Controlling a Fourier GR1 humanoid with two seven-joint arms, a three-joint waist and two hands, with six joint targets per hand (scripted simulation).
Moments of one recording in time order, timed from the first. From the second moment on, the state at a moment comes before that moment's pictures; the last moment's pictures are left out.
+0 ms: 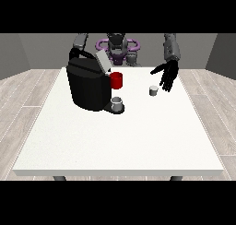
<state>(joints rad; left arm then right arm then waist) -0.42 0.56 0.03 -1.07 -0.31 -0.22 -0.13 -0.19 -0.03 0.07 -1.57 0.19 -0.15 0.00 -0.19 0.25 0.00</state>
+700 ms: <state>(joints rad) -0.56 0.49 -0.05 -0.89 -0.56 -0.02 -0.20 -0.26 -0.02 0.06 -1.45 0.17 -0.16 0.02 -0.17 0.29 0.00</state>
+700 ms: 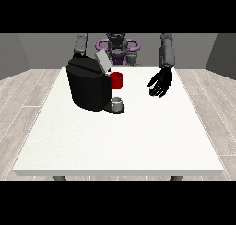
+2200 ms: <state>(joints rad) -0.72 0.41 -0.07 -0.68 -0.74 -0.14 -0.29 -0.24 -0.03 0.01 -1.24 0.20 -0.19 -0.01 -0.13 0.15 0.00</state>
